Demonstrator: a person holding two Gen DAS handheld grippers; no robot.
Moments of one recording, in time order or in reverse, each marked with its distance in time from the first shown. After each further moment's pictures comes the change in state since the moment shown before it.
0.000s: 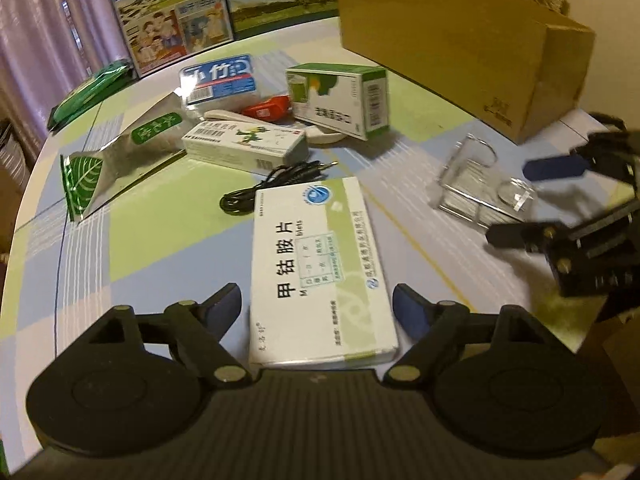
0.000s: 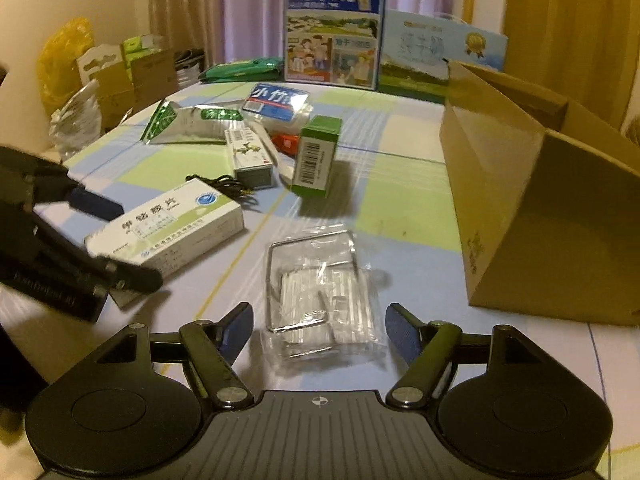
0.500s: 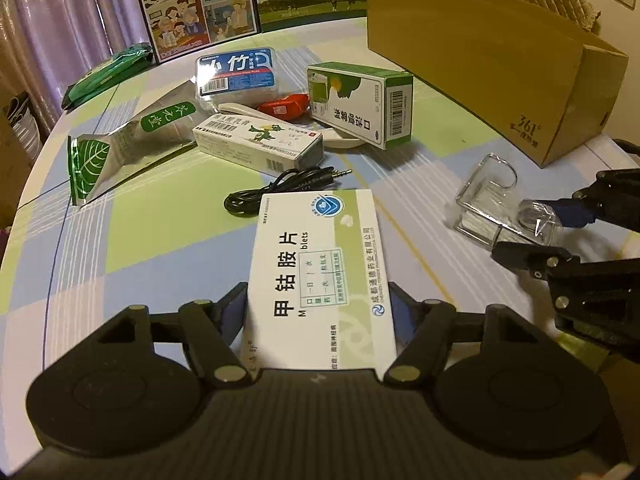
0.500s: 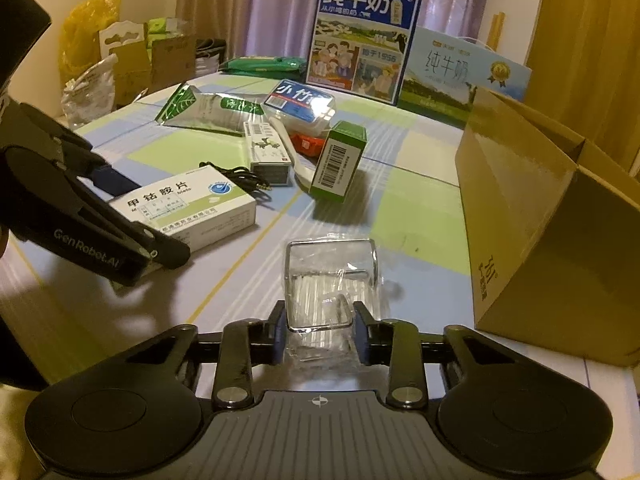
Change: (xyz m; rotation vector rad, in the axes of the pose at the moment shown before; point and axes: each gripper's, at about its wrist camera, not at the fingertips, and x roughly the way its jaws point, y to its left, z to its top) left arm 0.012 -0.004 0.007 -0.080 0.008 0.034; right arm 0.008 0.011 -0.004 -0.098 -0.015 -0.020
